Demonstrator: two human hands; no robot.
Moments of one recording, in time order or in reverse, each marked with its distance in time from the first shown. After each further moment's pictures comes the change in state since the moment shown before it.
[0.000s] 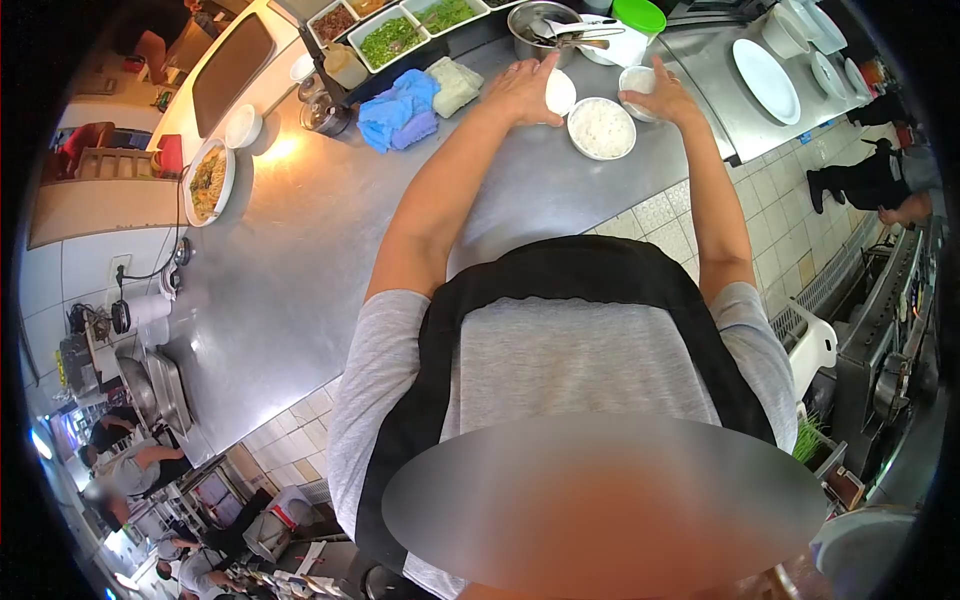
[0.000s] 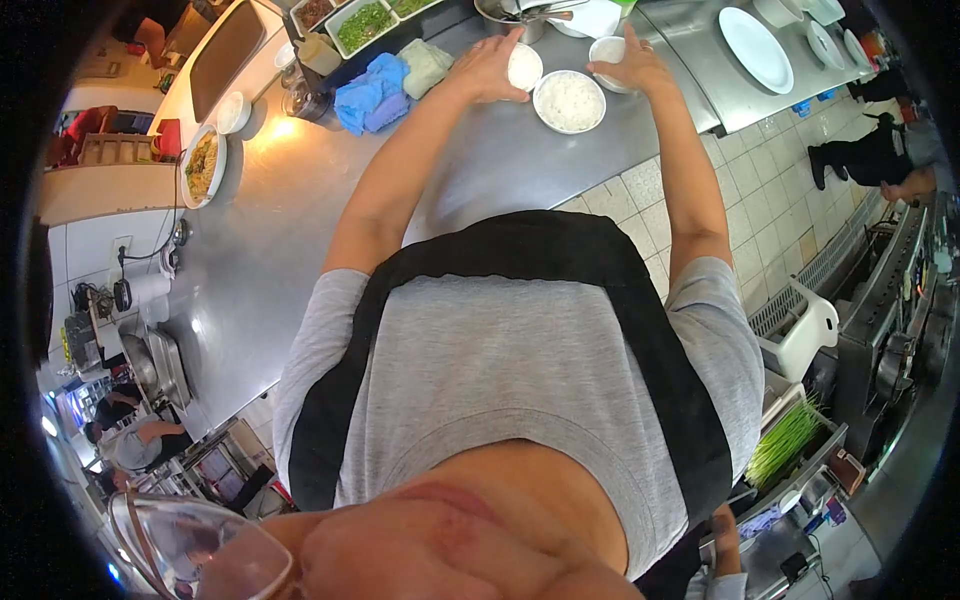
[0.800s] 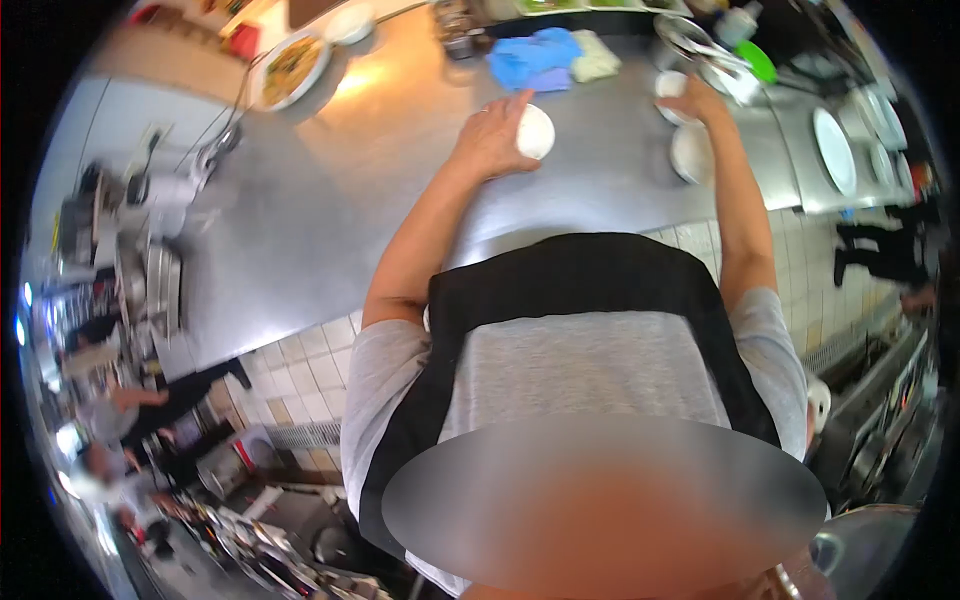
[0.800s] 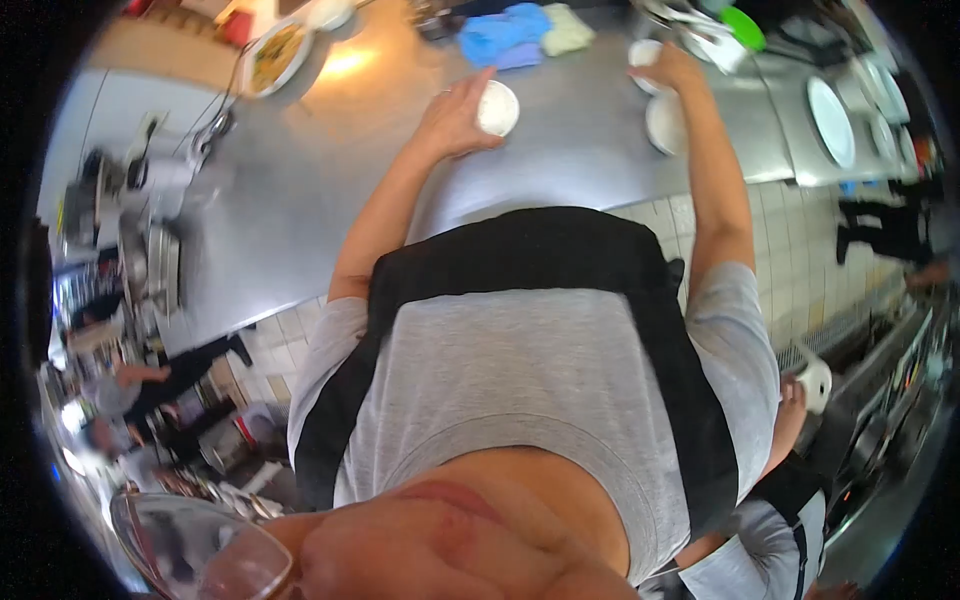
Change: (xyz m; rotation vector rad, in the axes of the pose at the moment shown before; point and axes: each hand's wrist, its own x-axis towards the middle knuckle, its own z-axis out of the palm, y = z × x) left_hand -0.254 -0.106 -0.029 -0.047 0.167 -0.203; right_hand -0.011 -0.151 0.034 -0.253 -0.131 -0.213
